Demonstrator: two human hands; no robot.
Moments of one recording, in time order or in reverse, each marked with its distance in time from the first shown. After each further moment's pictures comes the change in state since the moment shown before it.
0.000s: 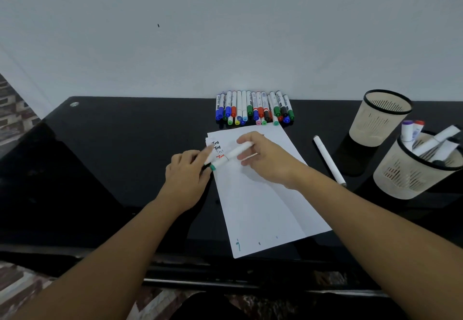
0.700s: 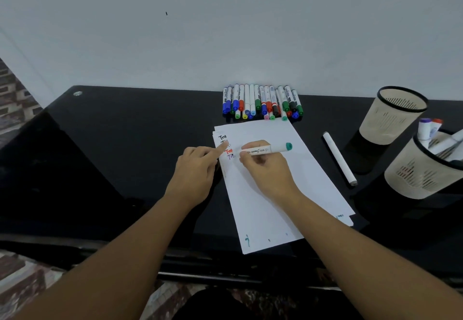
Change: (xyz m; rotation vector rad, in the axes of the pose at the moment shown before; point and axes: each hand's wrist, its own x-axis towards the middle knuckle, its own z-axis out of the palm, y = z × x) left_hand -0.003 -0.004 0.006 -0.062 0.089 0.148; right_hand 0.002 0.025 0.057 0.166 0.430 -0.103
